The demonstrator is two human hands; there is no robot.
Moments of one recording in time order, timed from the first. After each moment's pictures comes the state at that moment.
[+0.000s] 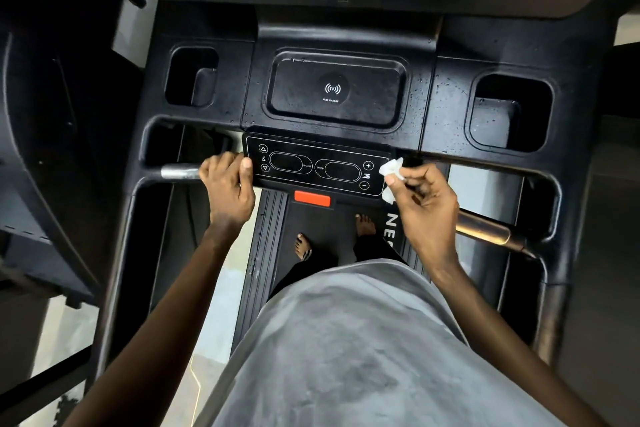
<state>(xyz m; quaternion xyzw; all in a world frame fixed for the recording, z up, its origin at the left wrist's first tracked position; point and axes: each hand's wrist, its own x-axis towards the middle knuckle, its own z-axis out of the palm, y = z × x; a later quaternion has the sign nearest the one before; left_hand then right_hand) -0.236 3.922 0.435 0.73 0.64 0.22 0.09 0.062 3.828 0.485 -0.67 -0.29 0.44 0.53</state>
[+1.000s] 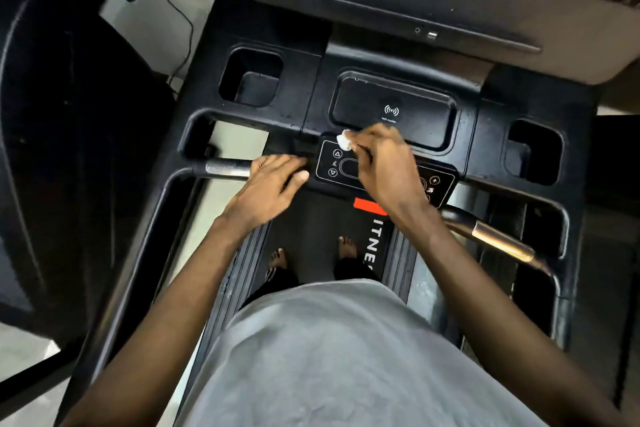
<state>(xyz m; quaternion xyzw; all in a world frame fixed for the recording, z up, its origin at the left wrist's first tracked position) -0.295 3.946 0.445 0.82 0.49 0.10 0.27 -0.063 3.933 0.520 -0.67 -0.68 0.20 0.22</state>
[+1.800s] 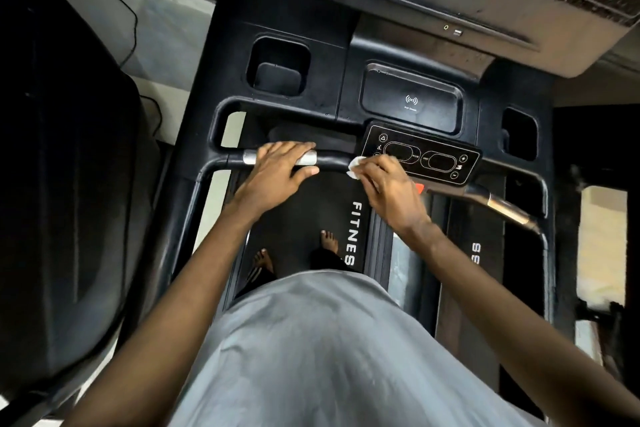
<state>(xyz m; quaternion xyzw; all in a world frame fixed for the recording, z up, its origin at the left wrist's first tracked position) -0.363 3.965 0.431 0.83 0.44 0.14 0.31 -0.133 3.873 0.486 -0.64 -0.74 0.11 0.18</state>
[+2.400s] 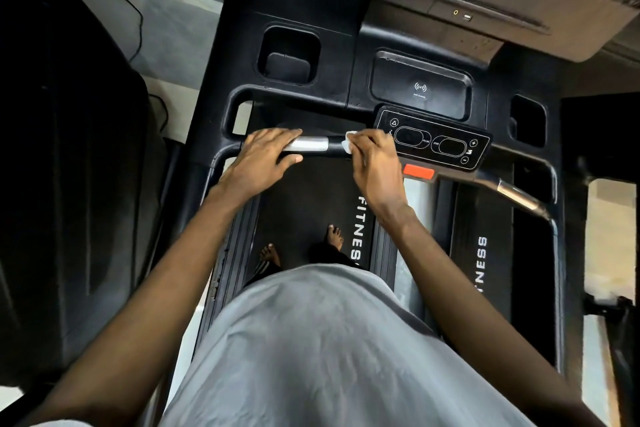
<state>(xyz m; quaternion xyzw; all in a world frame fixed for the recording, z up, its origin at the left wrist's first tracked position) -0.410 3.972 0.429 0.84 0.44 0.12 0.31 -0.188 3.891 0.472 -0.72 -0.64 0.07 0.24</state>
